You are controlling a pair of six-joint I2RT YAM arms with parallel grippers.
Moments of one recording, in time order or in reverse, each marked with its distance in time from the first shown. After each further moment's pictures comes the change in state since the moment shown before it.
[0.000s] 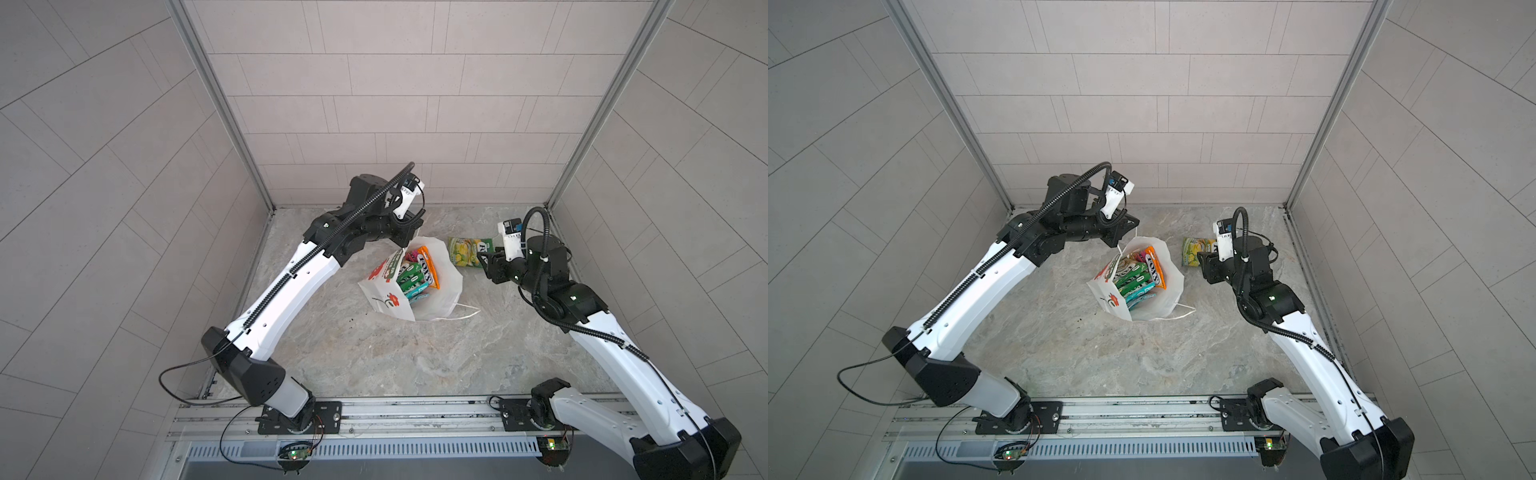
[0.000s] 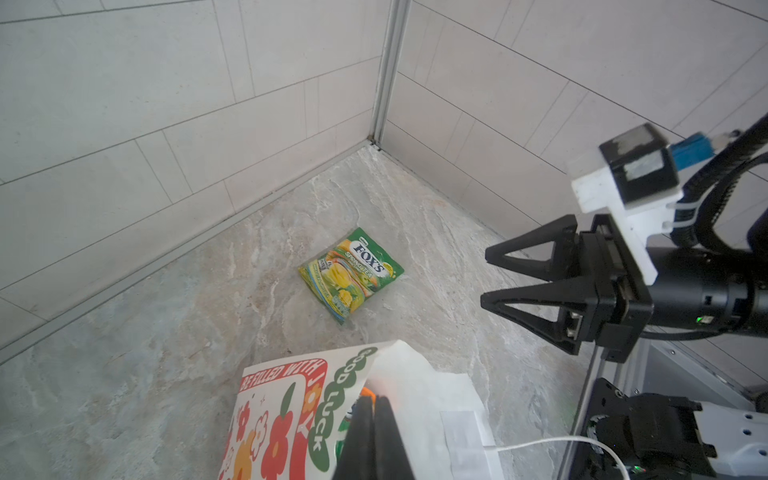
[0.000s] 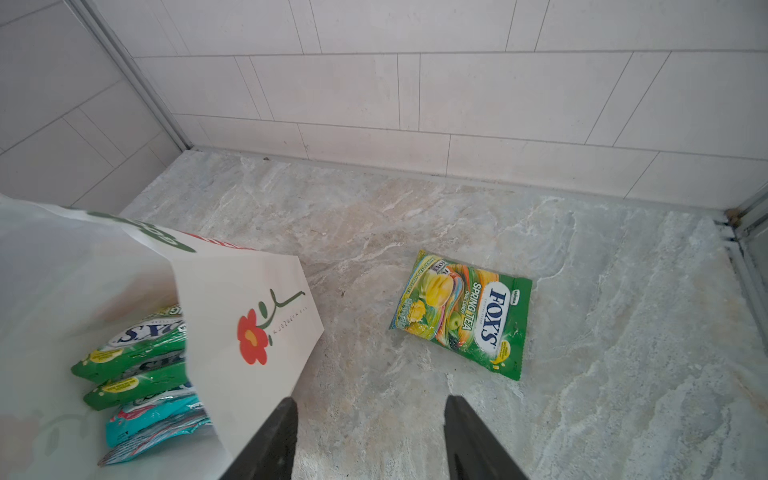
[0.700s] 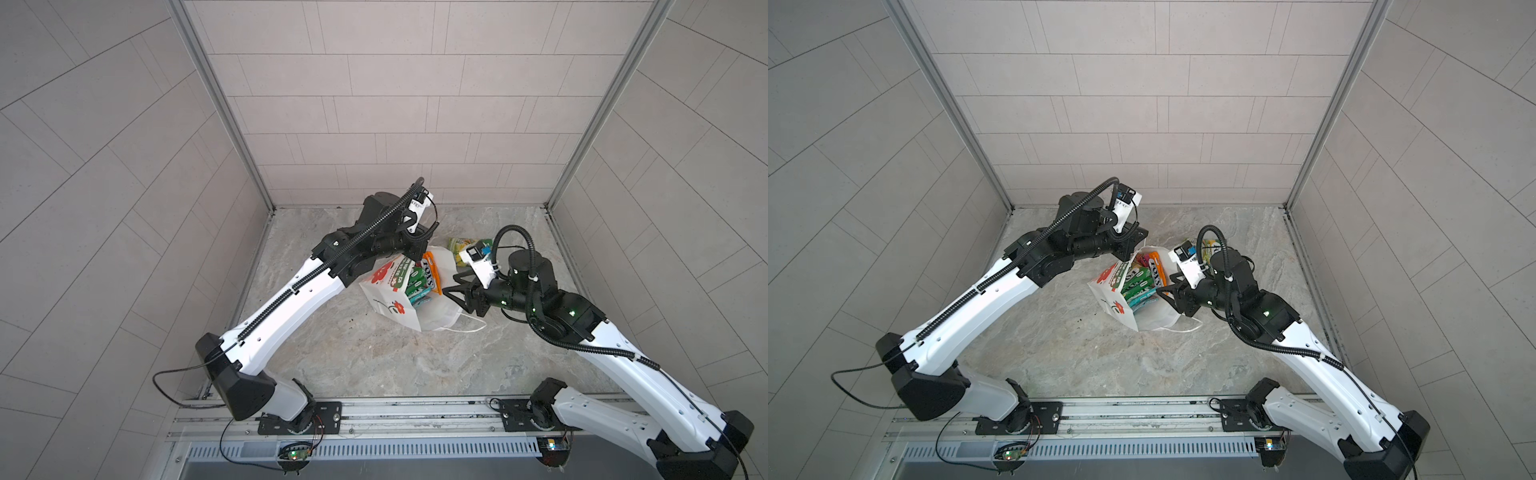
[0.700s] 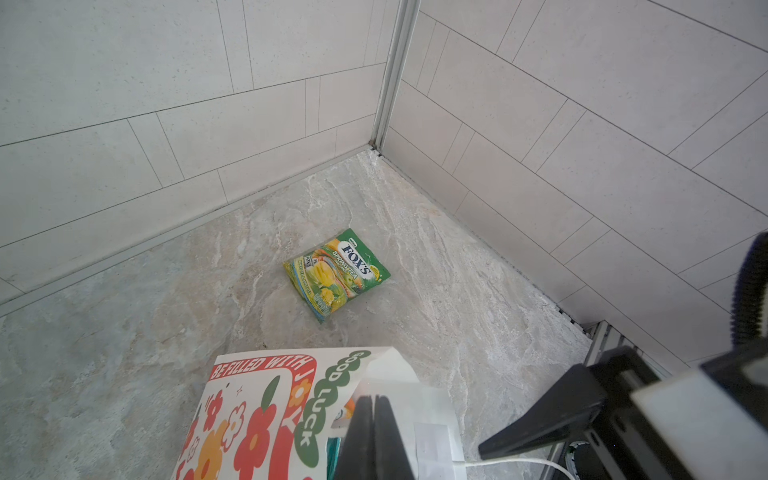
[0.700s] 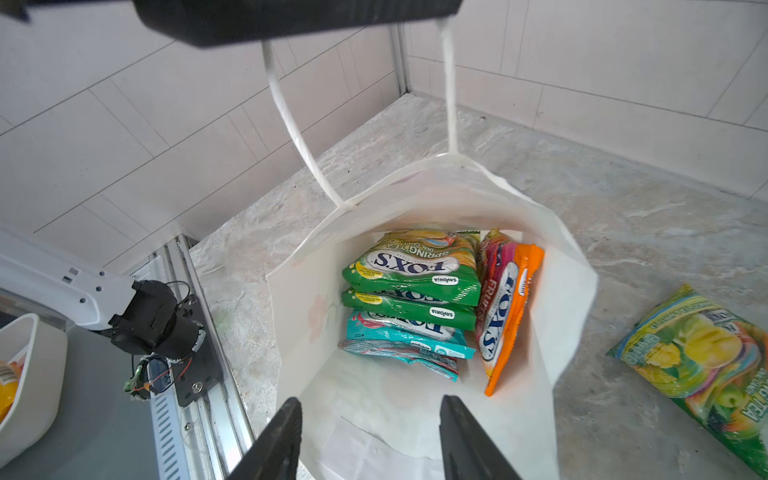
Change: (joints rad) left arm -0.127 -0.058 -0.101 0.088 -0.163 -0.147; right arm 0.291 -0.008 0.011 -0.065 -0.279 -0.025
